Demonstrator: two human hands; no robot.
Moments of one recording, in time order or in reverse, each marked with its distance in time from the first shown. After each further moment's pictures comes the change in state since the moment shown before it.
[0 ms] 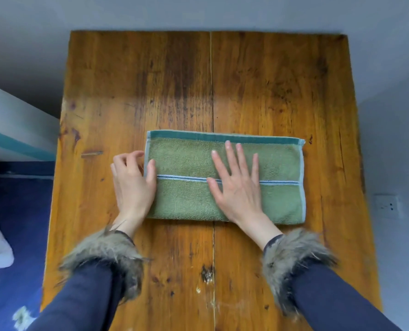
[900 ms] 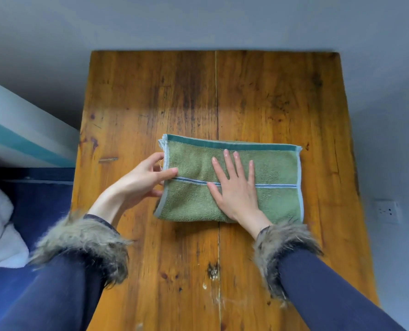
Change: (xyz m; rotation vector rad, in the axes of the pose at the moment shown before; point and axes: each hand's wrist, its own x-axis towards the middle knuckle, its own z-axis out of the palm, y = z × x) left_hand 0.024 0.035 -0.069 -0.612 -0.901 -0.339; right_hand 0.004 -0.007 -0.004 -0.062 -0.109 -0.012
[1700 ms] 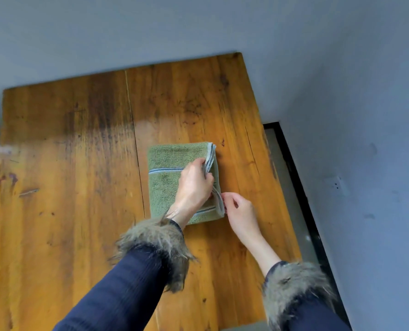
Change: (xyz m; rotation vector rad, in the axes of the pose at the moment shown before) left_hand 0.052 0.044 0.262 0.594 0.275 0.349; right_hand -0.107 0.136 -0.023 1.163 0.080 0.592
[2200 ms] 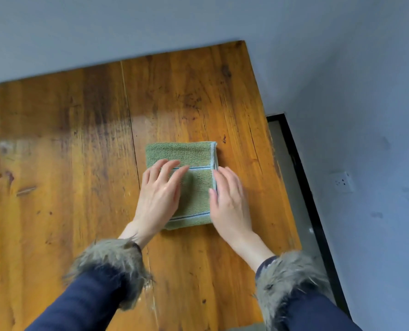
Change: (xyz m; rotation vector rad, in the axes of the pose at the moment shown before) left_hand -0.007 -0.080 -0.028 0.610 0.283 0.561; right_hand 0.008 -0.013 0.019 -0.521 0.213 -0.545
